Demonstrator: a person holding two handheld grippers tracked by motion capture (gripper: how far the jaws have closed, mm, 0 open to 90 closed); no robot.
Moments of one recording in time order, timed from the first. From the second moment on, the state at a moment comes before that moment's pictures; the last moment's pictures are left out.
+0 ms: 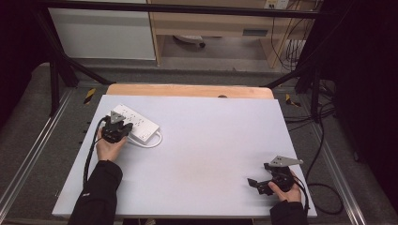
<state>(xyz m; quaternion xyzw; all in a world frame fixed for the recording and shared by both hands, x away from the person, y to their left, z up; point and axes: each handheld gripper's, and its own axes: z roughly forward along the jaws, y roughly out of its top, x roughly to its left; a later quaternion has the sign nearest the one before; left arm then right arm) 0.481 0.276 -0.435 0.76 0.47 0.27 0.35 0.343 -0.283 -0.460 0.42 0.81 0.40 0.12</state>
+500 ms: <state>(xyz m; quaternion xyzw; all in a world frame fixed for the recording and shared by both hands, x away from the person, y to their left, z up) 0.481 0.278 -0.436 0.76 0.47 0.27 0.36 0.342 -0.283 -0.460 0.42 0.80 0.41 0.12</state>
